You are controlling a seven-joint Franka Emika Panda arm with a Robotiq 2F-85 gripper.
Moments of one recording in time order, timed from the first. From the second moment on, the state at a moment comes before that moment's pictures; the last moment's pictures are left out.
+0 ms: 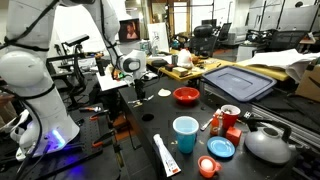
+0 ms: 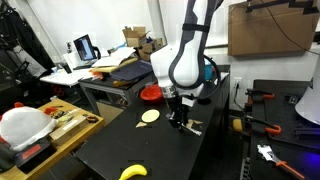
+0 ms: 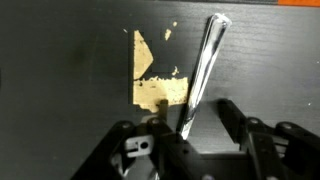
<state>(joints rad) 0.20 0.47 0.11 -2.35 0.03 2.73 0.25</state>
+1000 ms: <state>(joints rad) 0.24 0.46 0.10 -2.26 -0.01 2.73 0.25</state>
